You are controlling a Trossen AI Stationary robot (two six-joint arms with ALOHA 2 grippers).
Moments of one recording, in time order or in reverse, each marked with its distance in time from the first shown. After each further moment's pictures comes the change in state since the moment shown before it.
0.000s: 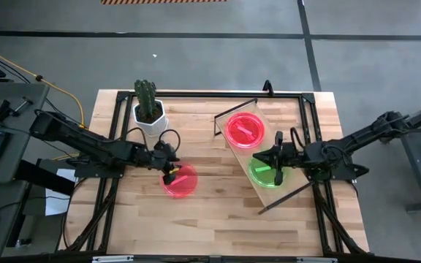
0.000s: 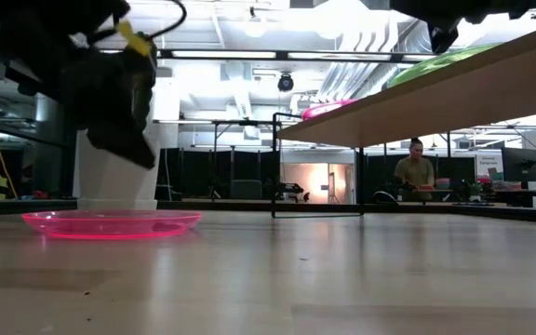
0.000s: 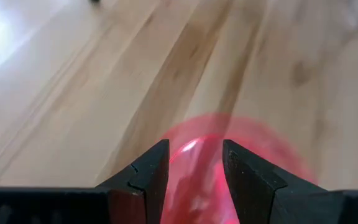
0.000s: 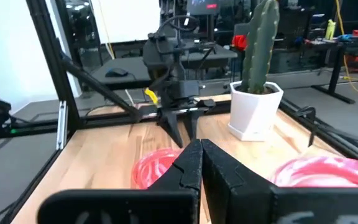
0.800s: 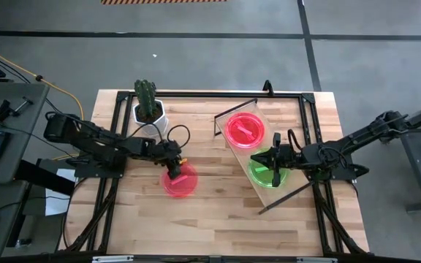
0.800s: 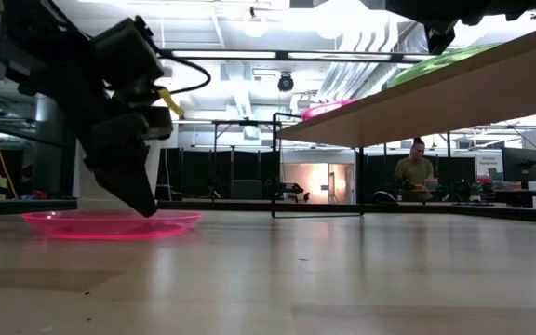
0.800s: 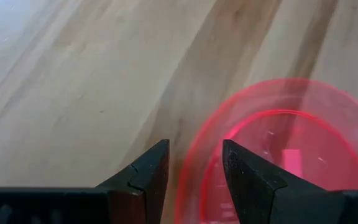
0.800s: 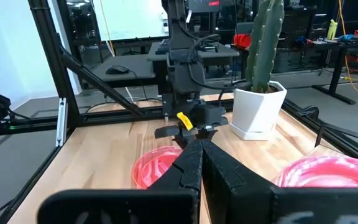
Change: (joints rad) left arm 0.189 0.218 0.000 0.032 0.192 0.018; right arm 0.007 0.058 0.000 0.048 0.003 -0.008
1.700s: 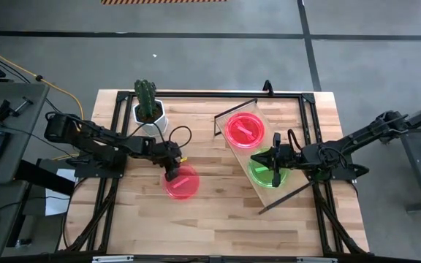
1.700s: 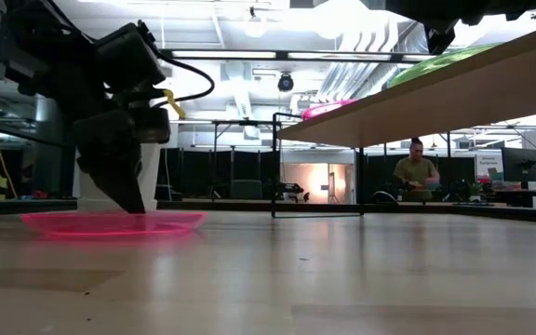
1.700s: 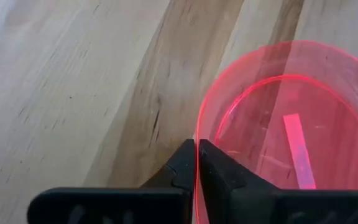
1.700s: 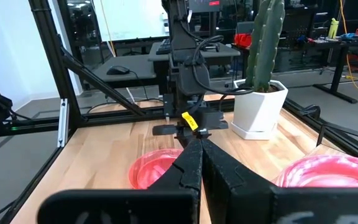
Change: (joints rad) left arm 0.026 0.009 0.000 -0.025 0.127 0.084; right arm 0.000 0.000 0.000 0.000 -0.003 0.008
